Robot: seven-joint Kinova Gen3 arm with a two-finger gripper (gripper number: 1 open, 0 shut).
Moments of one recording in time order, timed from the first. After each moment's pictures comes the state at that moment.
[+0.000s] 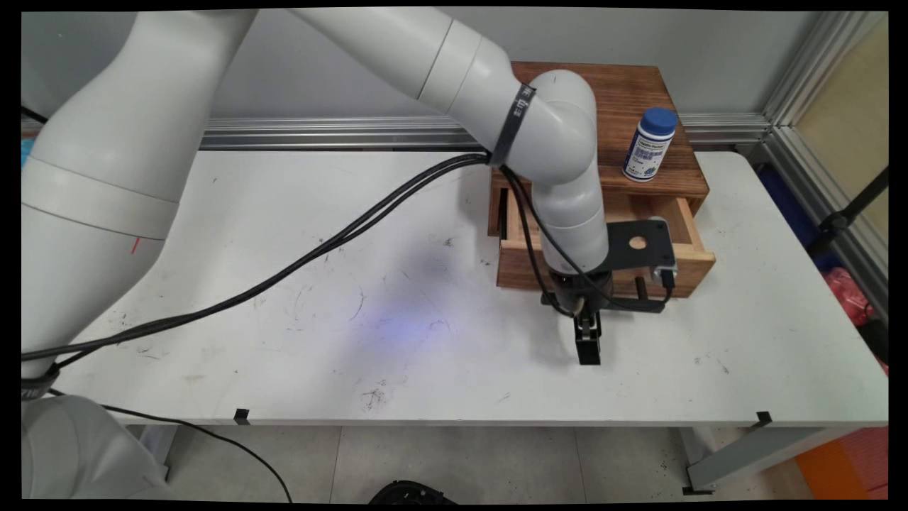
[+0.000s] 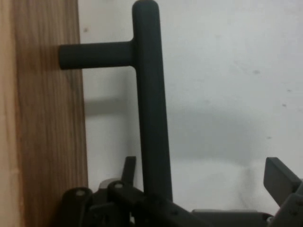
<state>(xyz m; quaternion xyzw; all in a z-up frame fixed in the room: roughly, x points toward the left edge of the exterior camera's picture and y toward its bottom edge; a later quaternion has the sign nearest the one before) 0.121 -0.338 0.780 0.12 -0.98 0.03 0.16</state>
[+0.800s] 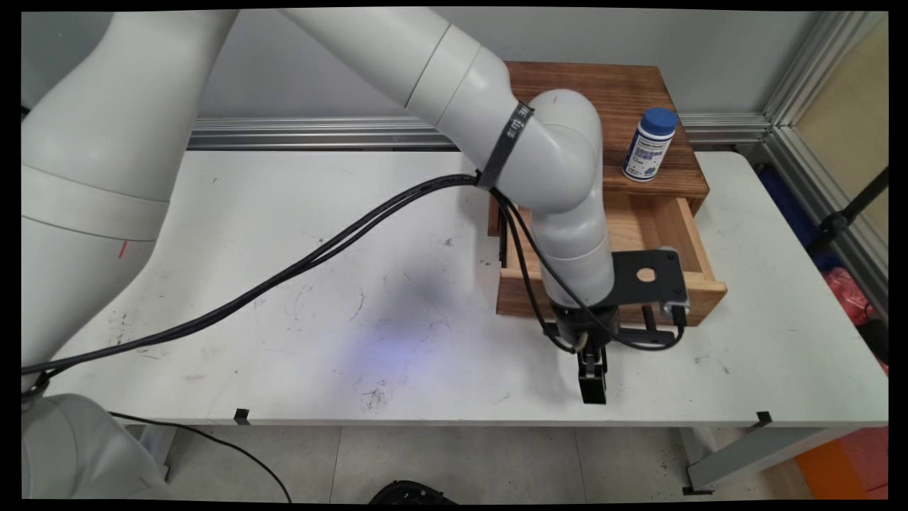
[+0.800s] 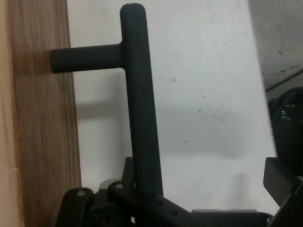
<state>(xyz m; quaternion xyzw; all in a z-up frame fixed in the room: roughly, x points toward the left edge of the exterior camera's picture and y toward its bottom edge) 0.109 -0.290 0.788 0.10 -0.98 0.01 0.17</state>
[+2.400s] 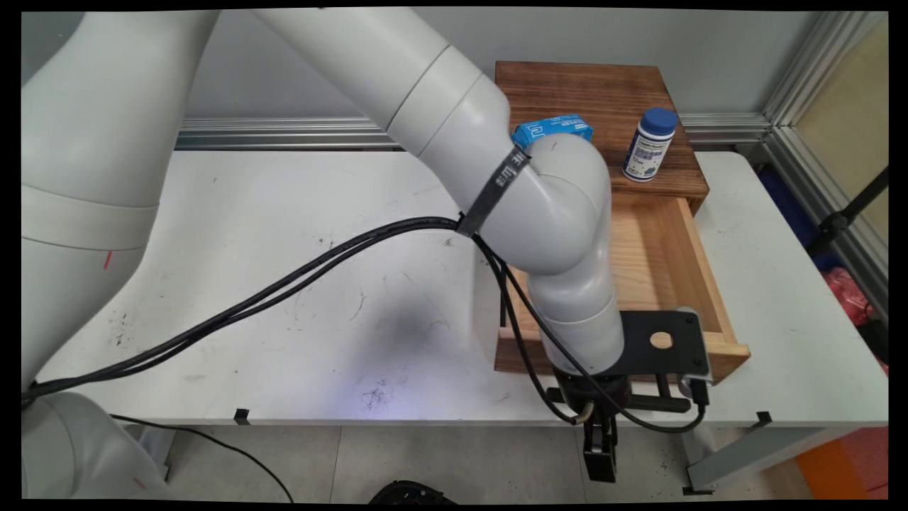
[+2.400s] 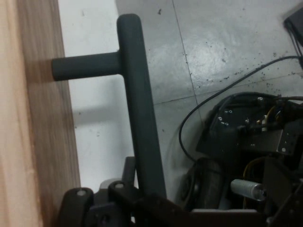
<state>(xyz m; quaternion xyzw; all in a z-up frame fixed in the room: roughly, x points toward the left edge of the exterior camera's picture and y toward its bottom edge) 0.091 -0.217 0.793 0.09 -0.98 -0.02 0.19</state>
